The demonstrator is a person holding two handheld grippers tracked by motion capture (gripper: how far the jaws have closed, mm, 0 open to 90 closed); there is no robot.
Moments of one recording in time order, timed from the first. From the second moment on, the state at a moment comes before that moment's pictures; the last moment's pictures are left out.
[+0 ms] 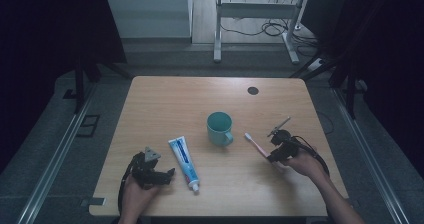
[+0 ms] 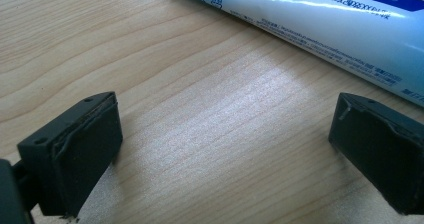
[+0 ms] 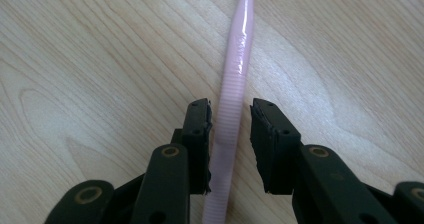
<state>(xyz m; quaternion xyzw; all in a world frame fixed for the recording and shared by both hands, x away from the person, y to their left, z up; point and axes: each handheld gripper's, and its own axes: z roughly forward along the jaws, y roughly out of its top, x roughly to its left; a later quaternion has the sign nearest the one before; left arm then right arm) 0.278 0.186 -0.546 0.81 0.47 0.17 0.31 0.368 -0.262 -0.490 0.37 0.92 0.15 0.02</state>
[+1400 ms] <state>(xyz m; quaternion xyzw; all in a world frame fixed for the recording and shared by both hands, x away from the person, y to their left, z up) 0.278 0.186 -0.546 0.81 0.47 0.17 0.31 0.404 -0.210 -0.500 0.36 0.93 0.03 0.00</state>
